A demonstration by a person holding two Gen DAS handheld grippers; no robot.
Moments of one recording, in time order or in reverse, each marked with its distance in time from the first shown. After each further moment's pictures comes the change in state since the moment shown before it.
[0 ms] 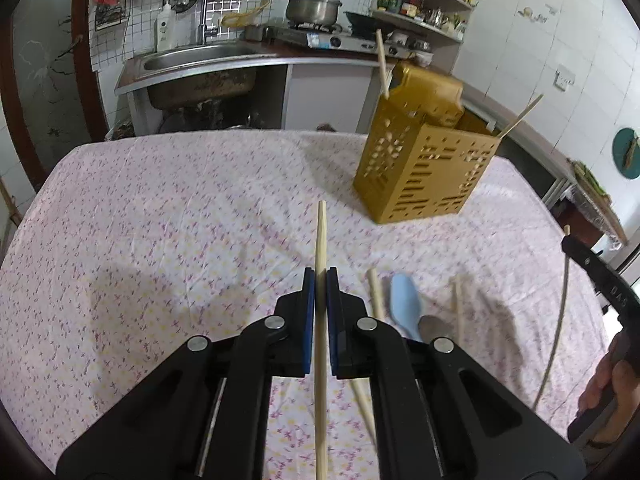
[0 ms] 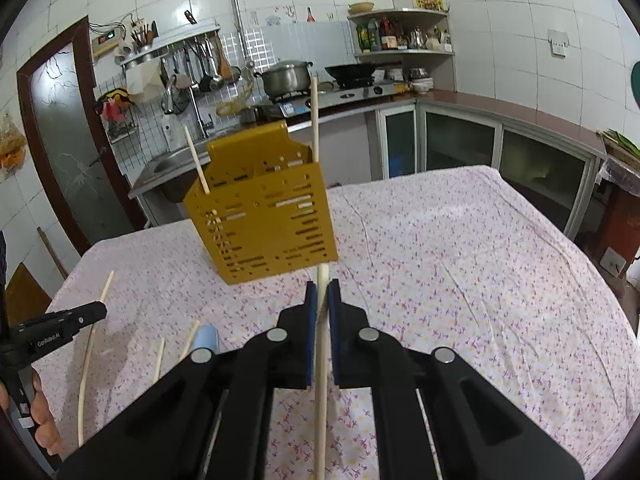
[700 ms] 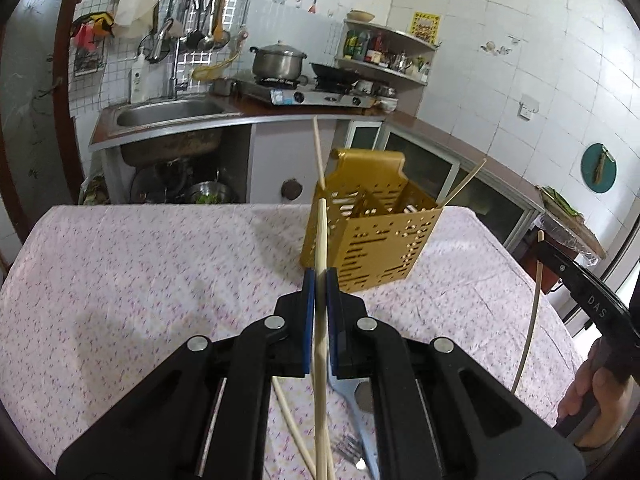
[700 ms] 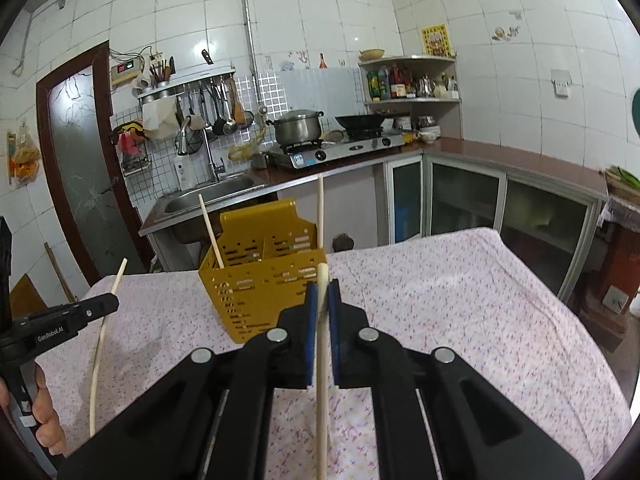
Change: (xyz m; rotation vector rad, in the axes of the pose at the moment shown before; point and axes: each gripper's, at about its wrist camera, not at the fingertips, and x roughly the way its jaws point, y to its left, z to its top) left arm -0.028 -0.040 0.040 0.054 -0.186 -0.092; right arm -0.031 -0.004 0.043 -0.043 -0.167 0.024
